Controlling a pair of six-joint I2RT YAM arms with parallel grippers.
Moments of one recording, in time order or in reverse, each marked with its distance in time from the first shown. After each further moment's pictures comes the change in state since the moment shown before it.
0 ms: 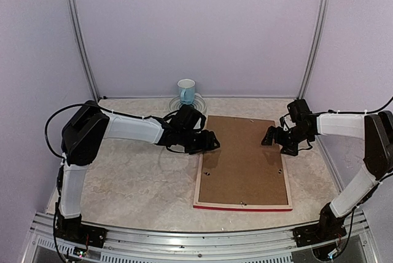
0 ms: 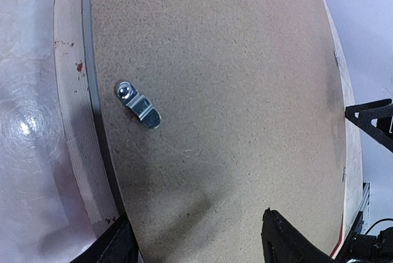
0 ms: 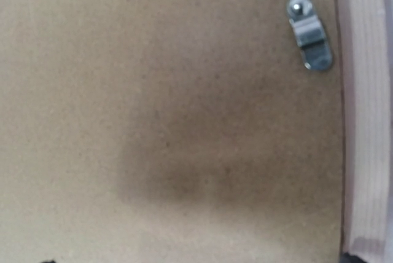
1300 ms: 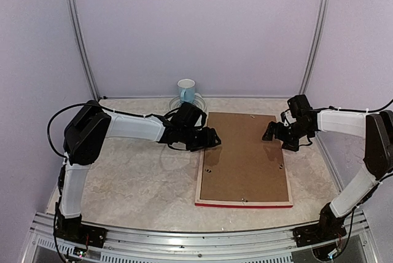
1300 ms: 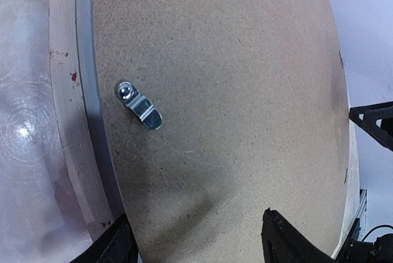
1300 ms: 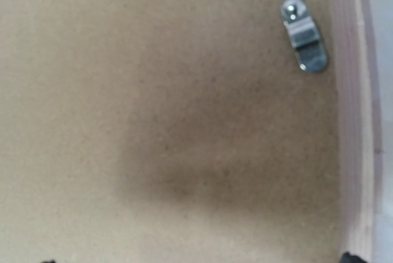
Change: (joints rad) left arm 0.008 0.023 0.048 -0.001 0.000 0.000; right arm 0.000 0.000 0.052 -0.025 0.035 0.002
